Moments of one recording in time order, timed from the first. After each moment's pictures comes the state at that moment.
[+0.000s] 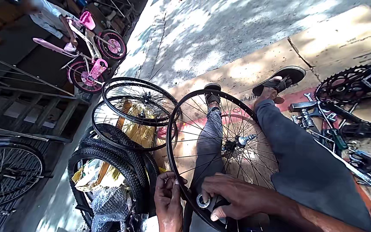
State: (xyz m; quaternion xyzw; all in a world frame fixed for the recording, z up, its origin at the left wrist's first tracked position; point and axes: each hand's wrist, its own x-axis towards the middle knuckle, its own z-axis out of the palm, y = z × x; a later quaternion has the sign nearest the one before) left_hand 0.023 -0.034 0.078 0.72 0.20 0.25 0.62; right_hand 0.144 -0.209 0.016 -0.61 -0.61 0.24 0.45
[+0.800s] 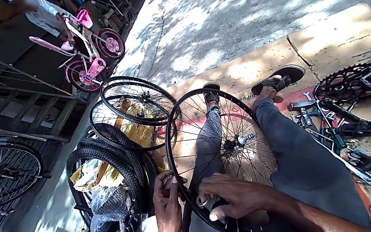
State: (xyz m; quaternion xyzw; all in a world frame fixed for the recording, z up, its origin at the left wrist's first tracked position) left_hand 0.024 -0.036 0.080 0.71 0.22 0.24 0.62; right_hand 0.148 -0.206 0.021 -0.60 -0.63 0.25 0.42
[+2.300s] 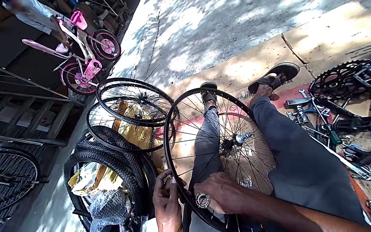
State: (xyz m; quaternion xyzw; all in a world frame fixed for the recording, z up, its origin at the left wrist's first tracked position) left_hand 0.027 -0.037 0.080 0.71 0.24 0.24 0.62; right_hand 0.130 -0.187 0.011 -0.68 -0.60 0.15 0.39
